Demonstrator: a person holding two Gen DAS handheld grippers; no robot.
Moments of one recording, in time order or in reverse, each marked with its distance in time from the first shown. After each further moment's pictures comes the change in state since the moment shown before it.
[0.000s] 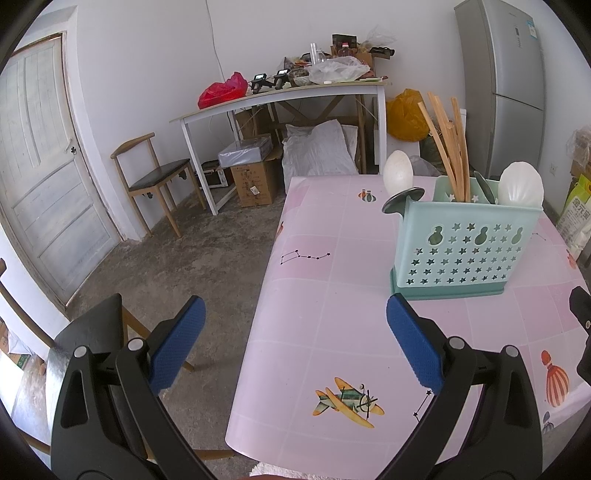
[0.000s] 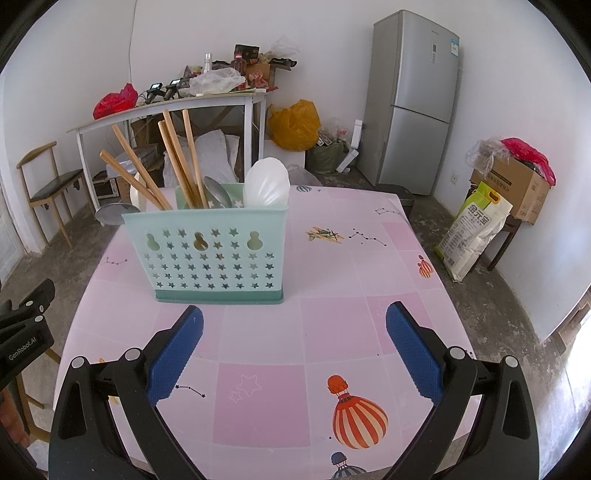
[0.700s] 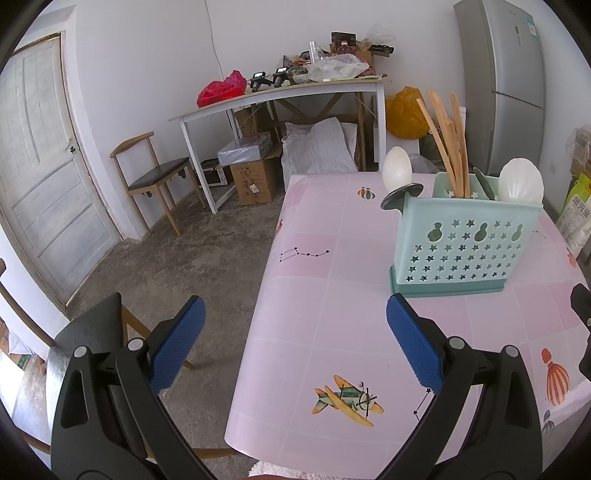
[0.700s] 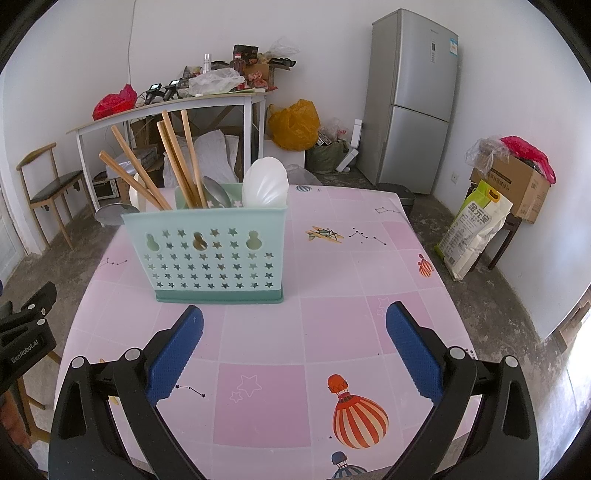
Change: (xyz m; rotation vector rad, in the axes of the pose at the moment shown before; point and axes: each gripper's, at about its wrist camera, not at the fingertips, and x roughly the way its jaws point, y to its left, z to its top) left arm -0.001 0.003 -0.002 0.001 0.006 -0.003; right arm 0.000 0.000 0.000 0.002 0.001 0.002
